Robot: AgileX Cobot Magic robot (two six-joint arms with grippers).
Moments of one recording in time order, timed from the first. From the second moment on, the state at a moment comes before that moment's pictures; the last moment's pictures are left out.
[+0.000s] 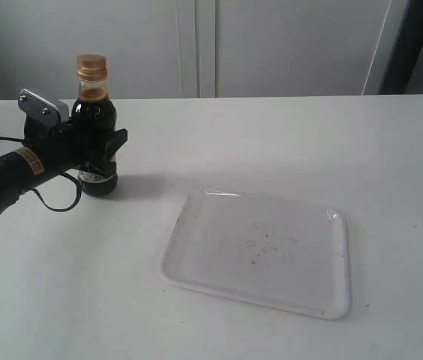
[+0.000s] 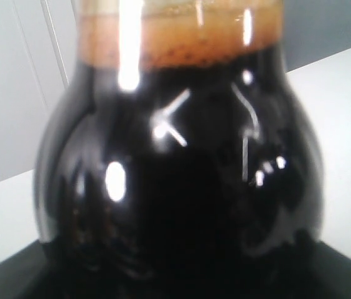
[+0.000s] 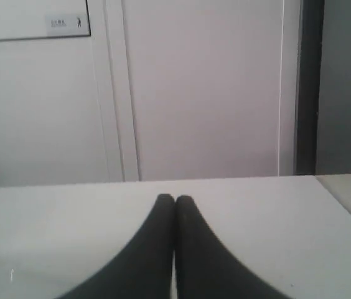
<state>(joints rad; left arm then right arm) -0.15 2.08 -0.95 0.59 -1.04 -0.19 0.08 0.01 -0.01 0.00 -0.03 0.11</state>
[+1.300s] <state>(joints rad) -0.15 2.08 -0.95 0.58 -1.04 -0.19 0.11 0.74 -0.76 0.02 0.35 -0.05</state>
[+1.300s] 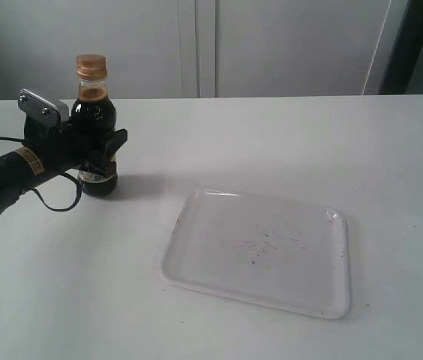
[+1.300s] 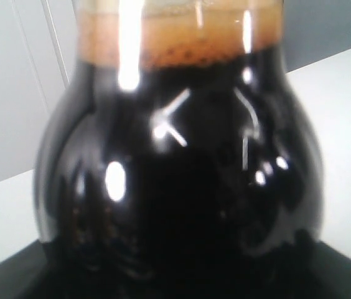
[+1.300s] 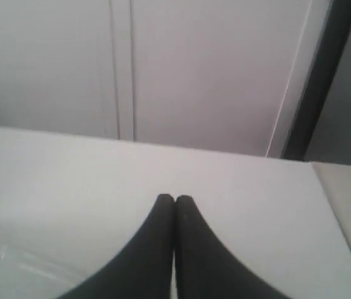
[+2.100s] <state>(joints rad) -0.15 2.08 -0.95 0.58 -1.04 -0.19 0.47 1.37 -1.11 0.97 0.65 -0.98</state>
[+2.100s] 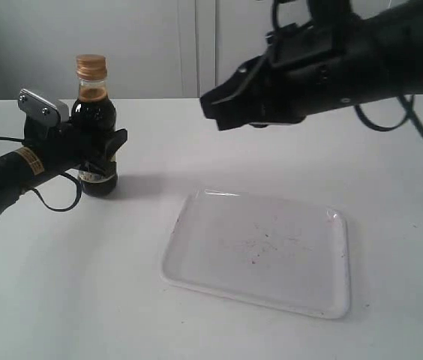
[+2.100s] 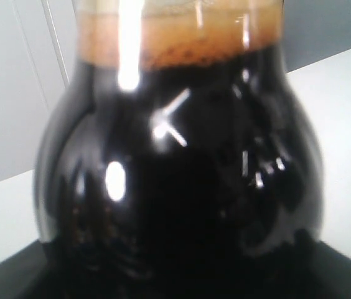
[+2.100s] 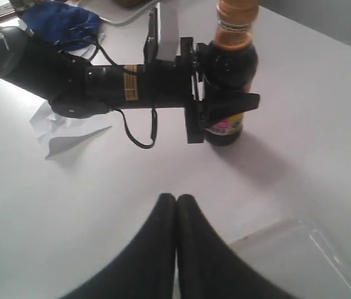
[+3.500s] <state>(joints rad) -0.15 2.08 -0.95 0.59 -1.04 -0.14 0.63 2.02 -1.75 0.99 0.51 -0.99</state>
